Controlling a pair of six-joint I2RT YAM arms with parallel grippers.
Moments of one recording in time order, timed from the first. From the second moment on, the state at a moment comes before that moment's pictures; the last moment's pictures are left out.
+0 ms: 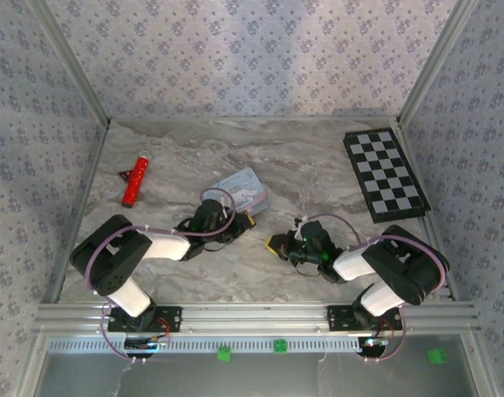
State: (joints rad) left arm -0.74 1.61 0.52 0.56 0.28 -1.25; right arm 0.73 1.51 0.22 0.82 -0.34 1.37
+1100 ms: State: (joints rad) left arm -0.73 1.62 0.55 0.54 0.29 -1.27; right arm 0.67 1.80 0.22 1.28 -0.41 1.44
